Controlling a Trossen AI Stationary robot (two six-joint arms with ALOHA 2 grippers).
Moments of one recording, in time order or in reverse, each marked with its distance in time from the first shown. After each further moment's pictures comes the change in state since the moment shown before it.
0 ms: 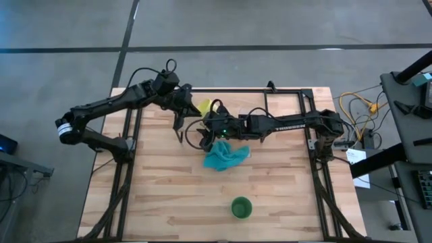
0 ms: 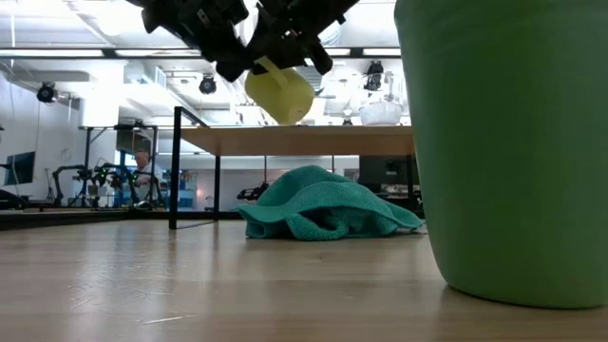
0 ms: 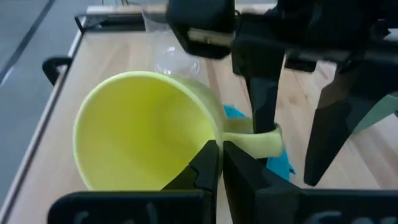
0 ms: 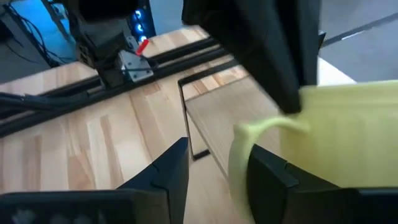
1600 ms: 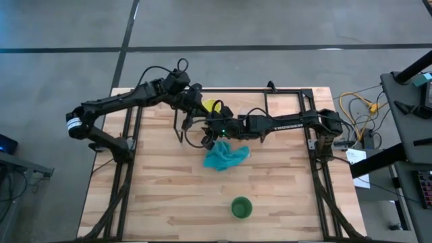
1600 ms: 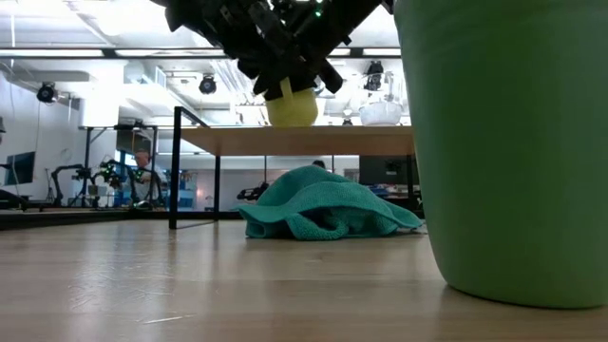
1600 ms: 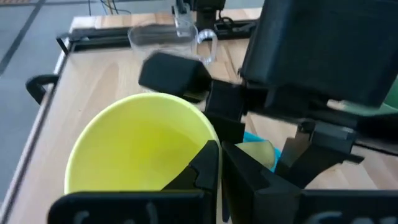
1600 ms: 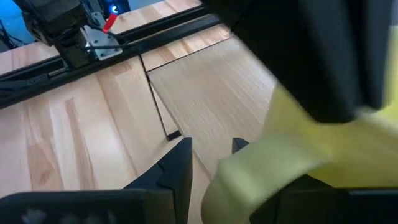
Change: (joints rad) left arm -0.063 0.129 0.116 0.015 -0.003 -0.001; right arm -0.037 0.005 -0.061 -0.015 0.046 0.034
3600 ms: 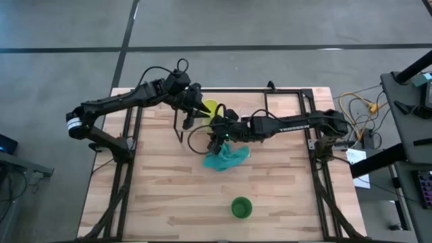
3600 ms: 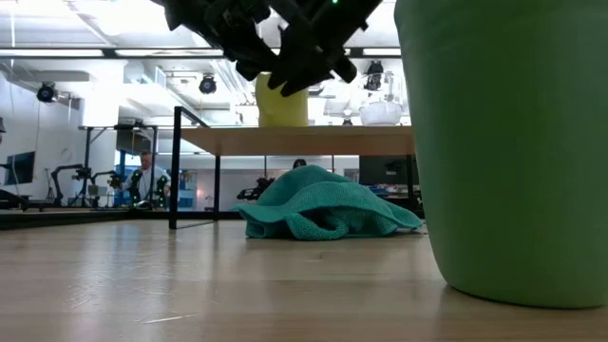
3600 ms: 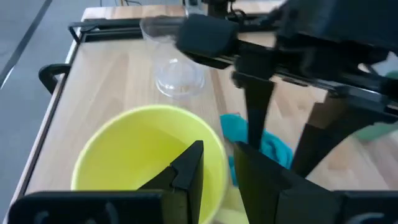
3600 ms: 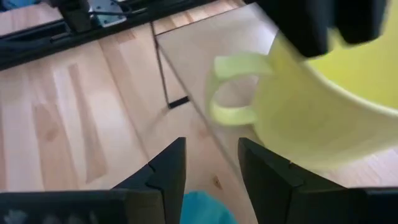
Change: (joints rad) left arm 0.000 0.000 -0.001 -0.009 -0.051 -0.014; right arm 0.039 -0.051 0.001 -0.161 -0.005 0.002
